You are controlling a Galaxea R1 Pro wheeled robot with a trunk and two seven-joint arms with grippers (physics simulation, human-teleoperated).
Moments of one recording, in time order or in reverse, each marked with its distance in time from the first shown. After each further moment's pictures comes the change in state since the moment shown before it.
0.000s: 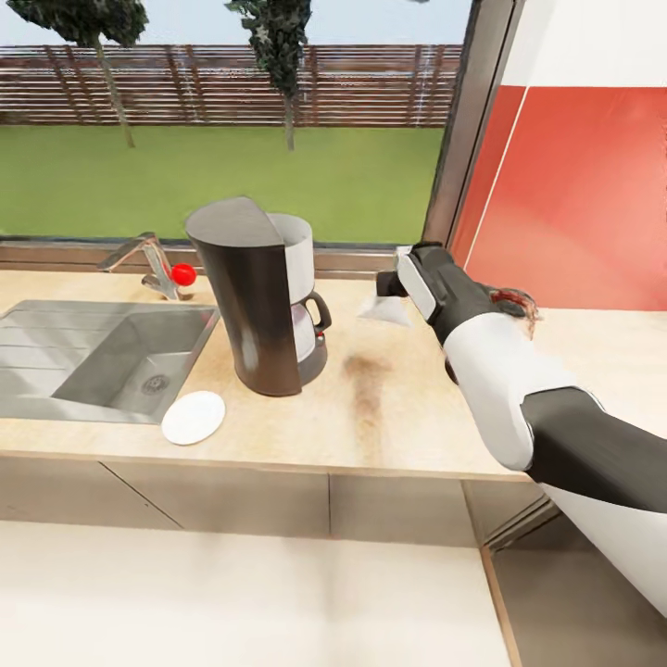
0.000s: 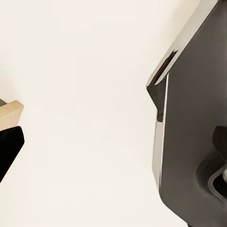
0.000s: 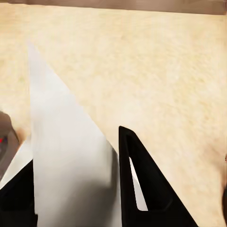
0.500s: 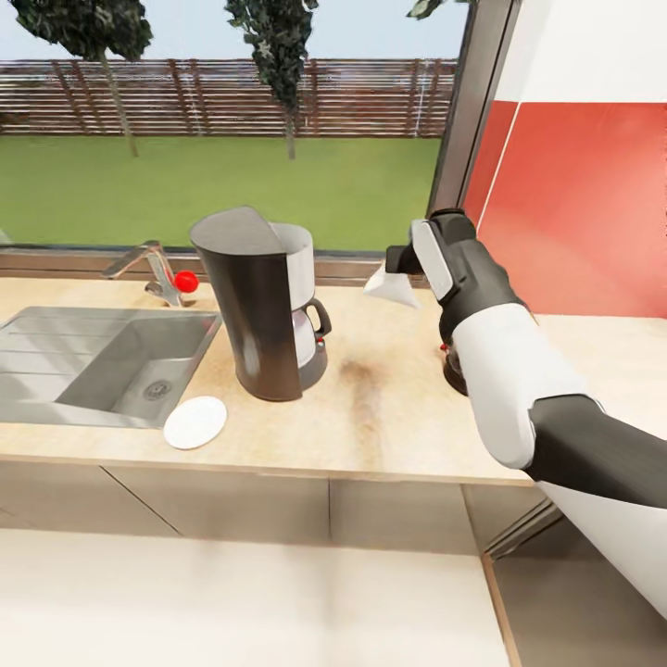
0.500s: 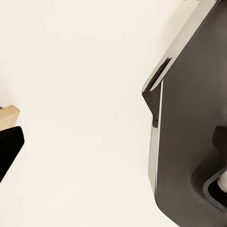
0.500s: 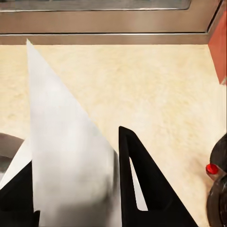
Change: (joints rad) left arm 0.000 -0.001 0.000 0.000 0.000 0.000 0.000; right arm 0.000 0.000 -0.072 -0.202 0.001 0.148 -0.035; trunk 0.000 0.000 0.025
